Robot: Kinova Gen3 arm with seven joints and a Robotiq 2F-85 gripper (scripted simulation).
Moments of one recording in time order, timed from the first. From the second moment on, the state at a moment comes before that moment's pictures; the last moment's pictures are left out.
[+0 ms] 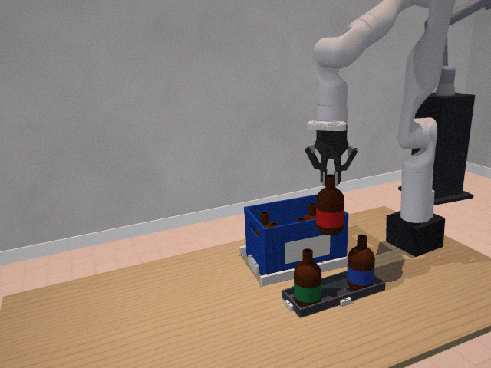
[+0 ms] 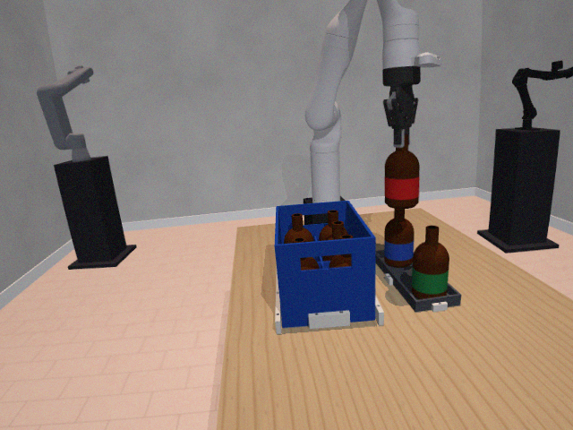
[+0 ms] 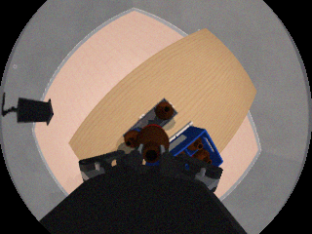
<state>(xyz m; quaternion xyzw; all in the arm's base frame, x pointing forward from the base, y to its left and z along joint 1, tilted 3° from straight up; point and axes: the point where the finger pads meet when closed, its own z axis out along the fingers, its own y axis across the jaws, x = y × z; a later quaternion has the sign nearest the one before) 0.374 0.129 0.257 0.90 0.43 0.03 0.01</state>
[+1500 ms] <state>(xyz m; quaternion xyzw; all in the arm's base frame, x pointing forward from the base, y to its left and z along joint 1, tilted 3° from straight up) 0.381 0.046 0.257 0.90 0.43 0.03 0.01</state>
